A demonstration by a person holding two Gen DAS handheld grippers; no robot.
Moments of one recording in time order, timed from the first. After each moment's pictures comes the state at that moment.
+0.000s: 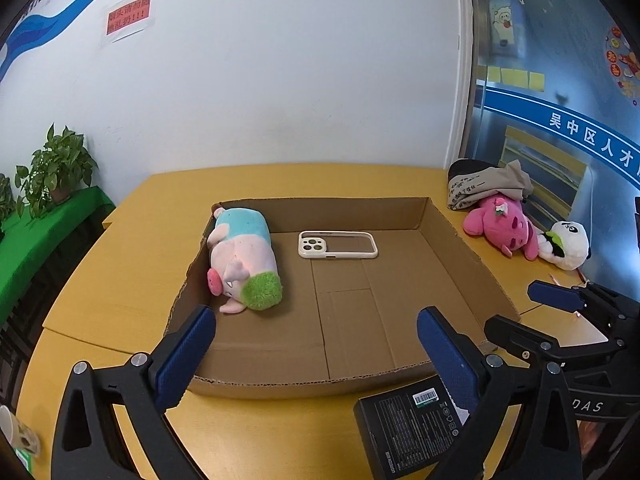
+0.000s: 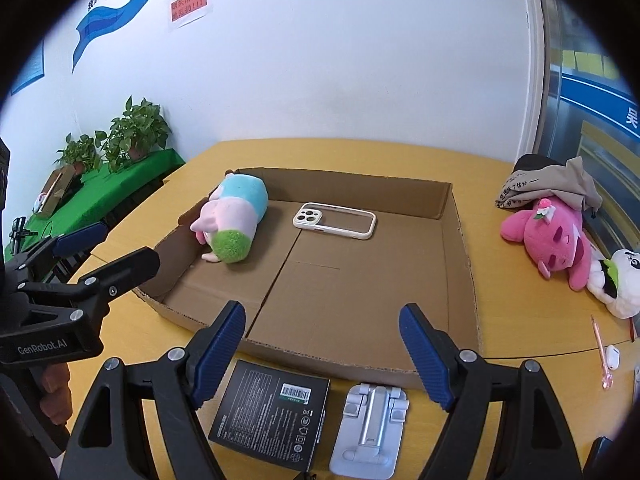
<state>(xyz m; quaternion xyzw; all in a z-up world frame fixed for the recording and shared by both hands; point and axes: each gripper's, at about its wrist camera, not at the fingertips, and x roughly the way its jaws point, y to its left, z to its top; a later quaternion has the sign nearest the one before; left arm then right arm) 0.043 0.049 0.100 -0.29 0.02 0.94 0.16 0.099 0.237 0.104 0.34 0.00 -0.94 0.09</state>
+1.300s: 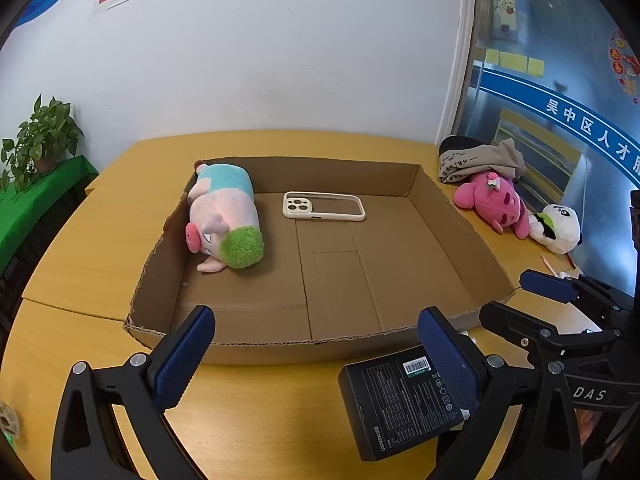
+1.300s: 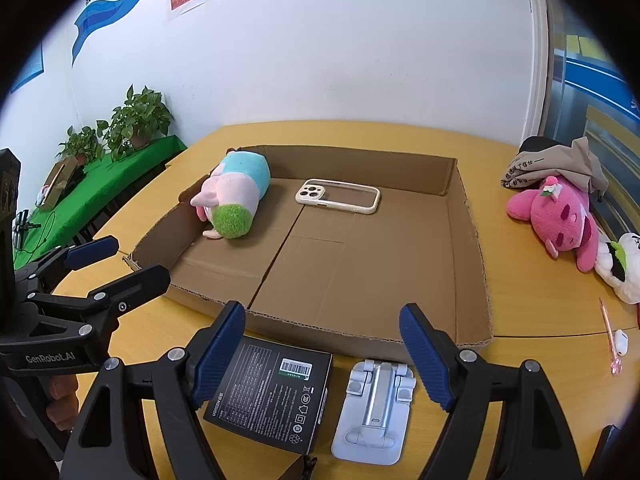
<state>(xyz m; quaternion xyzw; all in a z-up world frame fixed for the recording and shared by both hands) 0.043 0.060 0.064 -0.34 0.00 0.92 0.18 0.099 0.245 0.082 0.37 0.00 -0.93 0.10</state>
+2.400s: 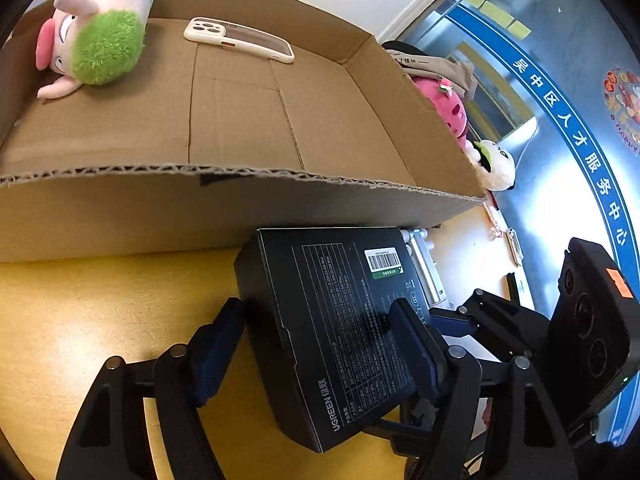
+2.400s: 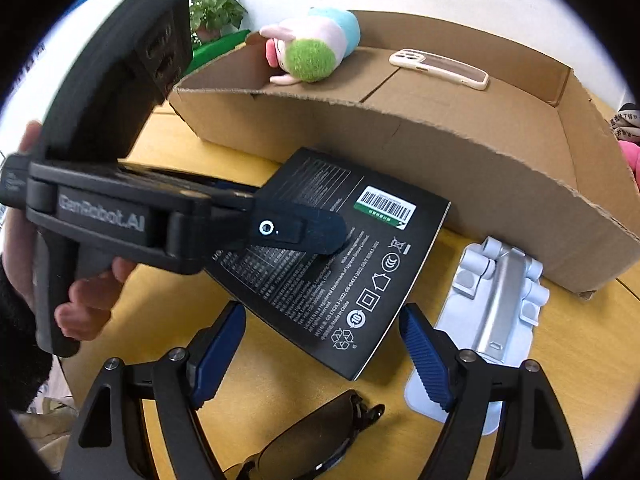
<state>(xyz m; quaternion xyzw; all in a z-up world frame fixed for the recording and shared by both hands) 0.000 0.091 -0.068 -0.53 -0.10 0.76 0.36 0.111 0.212 -0.036 0.49 0.06 -0.83 0.24</state>
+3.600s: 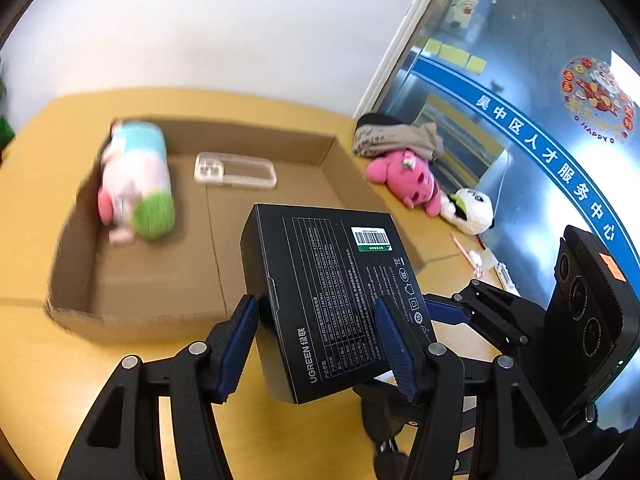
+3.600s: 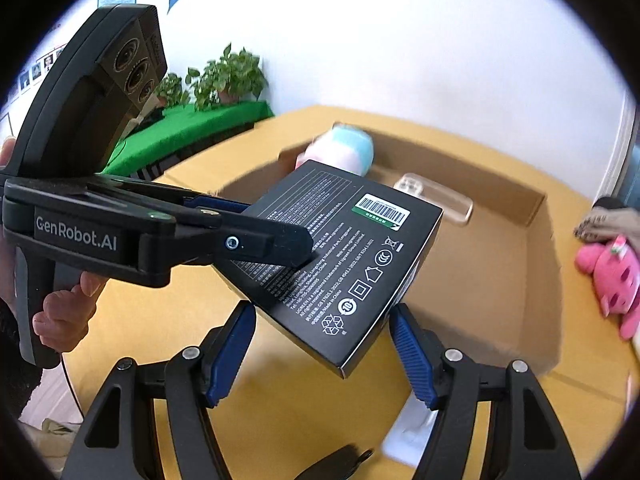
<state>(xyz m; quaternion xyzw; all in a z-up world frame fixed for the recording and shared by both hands) 0.021 0.058 0.079 -0.40 -0.05 0.85 0.35 0.125 0.188 0.087 0.34 0.09 -0.90 0.24</state>
